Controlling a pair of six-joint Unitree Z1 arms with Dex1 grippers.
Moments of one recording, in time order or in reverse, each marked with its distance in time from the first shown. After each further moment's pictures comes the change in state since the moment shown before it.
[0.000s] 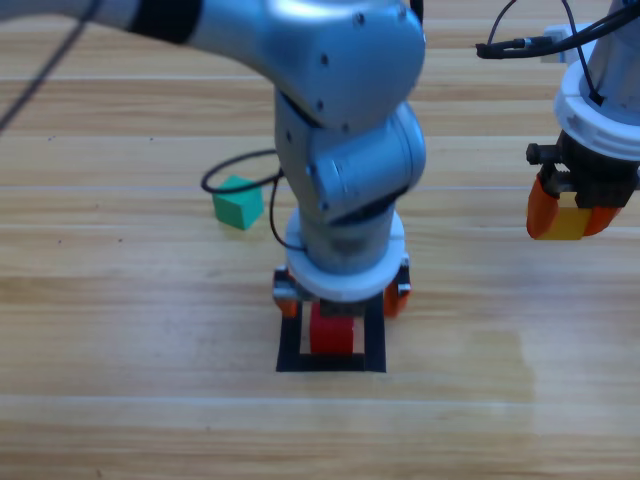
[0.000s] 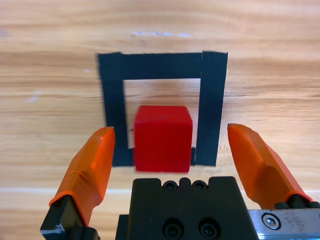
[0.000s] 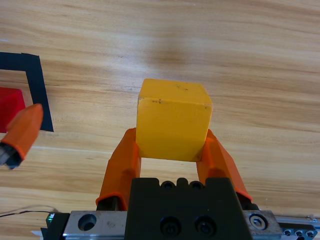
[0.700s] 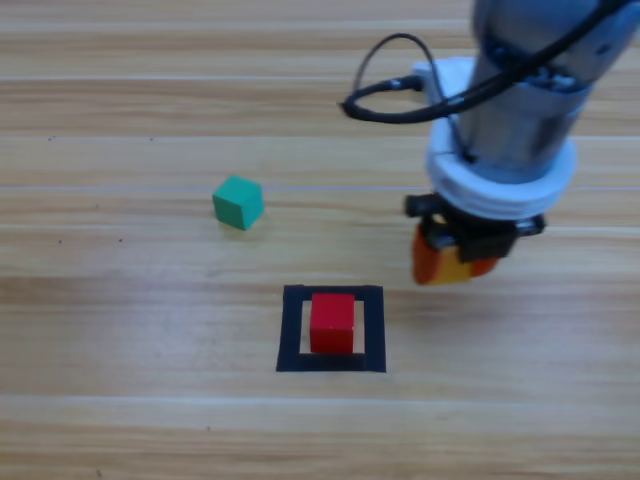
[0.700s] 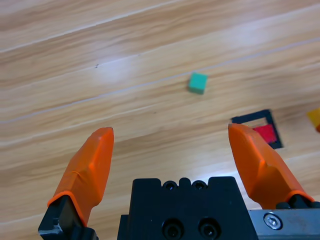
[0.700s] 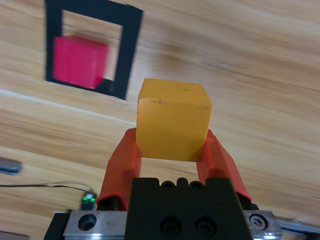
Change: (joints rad) arm 0 0.007 -0.807 -0.024 0.359 0.401 0.453; arm 1 0.259 0.060 -0.098 0.000 -0.019 0.092
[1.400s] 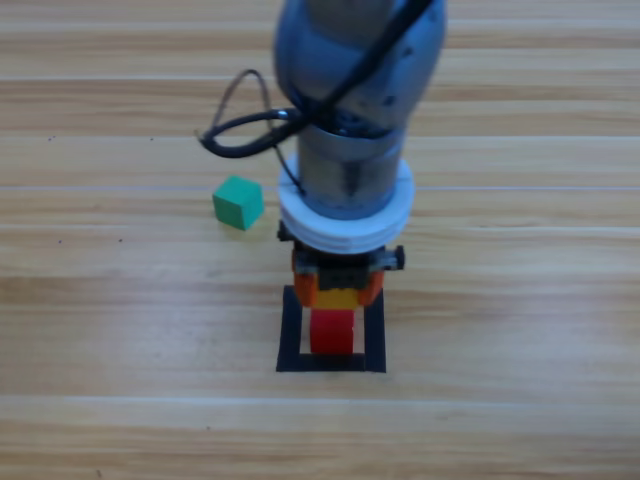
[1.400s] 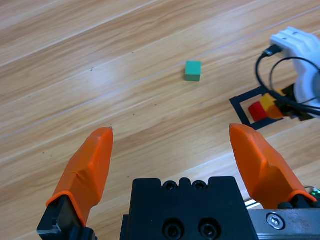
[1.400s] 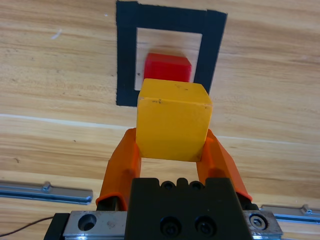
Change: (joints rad) arm 0 0.007 -0.219 0.185 -0.074 -0.076 0.172; arm 1 0.143 0.304 -0.491 0.221 -0.024 0.307
